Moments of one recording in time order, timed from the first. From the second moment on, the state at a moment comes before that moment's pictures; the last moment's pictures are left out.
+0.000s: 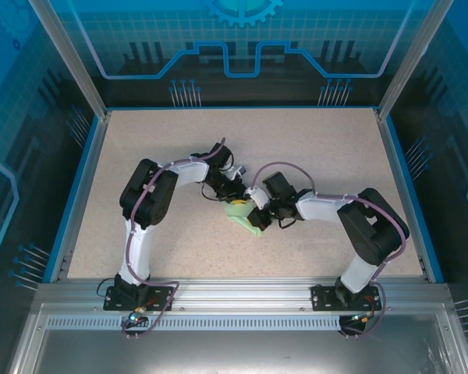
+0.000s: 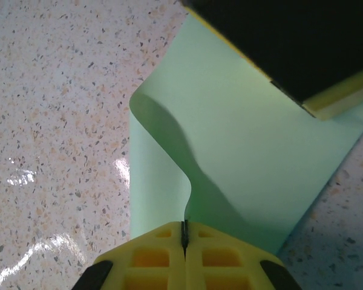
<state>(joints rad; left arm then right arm) -0.45 2.16 1.40 -0.53 0.74 -0.42 0.60 1.69 0.81 -0.15 -0.44 -0.03</state>
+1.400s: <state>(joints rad) -0.45 2.16 1.40 -0.53 0.73 -0.42 0.58 1.74 0.85 -0.17 -0.42 0.00</state>
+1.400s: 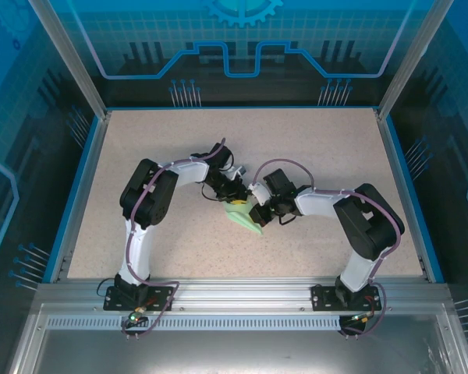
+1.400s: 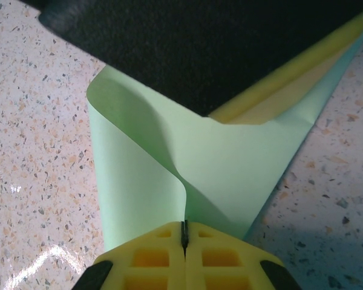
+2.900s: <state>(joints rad) -0.45 2.16 1.40 -0.53 0.73 -0.42 0.58 1.75 0.85 -0.17 -0.41 0.00</state>
